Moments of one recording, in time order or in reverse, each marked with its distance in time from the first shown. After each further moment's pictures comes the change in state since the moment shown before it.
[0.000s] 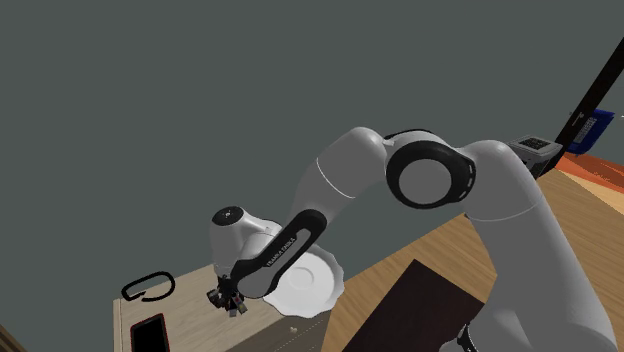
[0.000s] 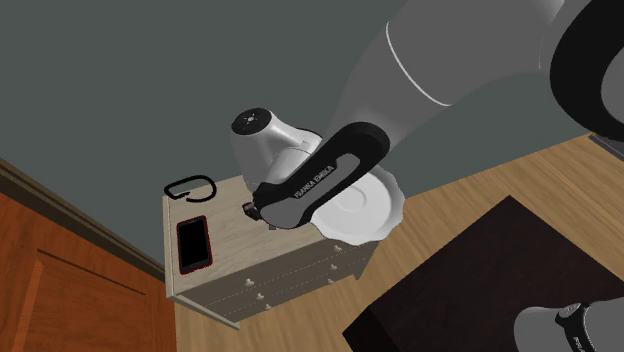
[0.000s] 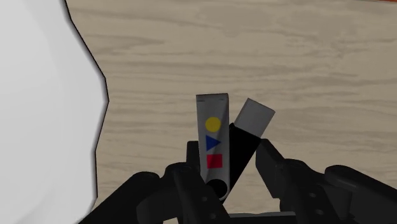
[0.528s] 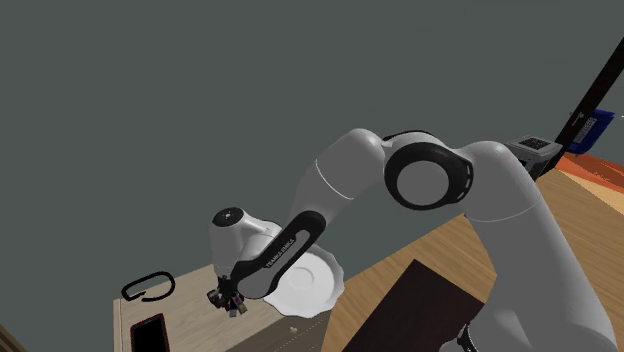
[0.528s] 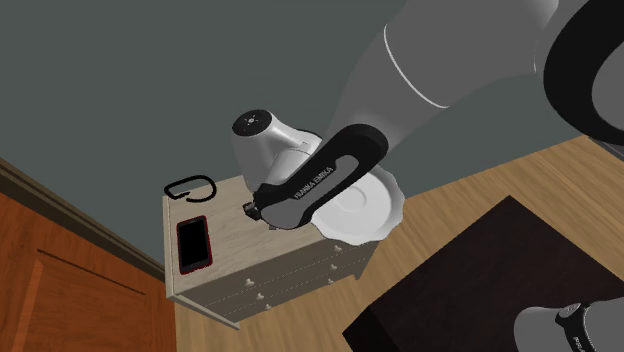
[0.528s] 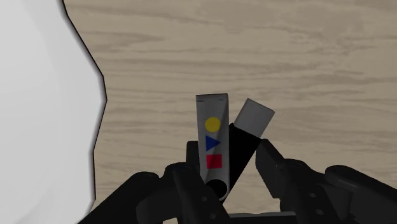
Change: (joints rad) arm 0.002 0.010 -0.005 0.007 -0.003 0.005 0.002
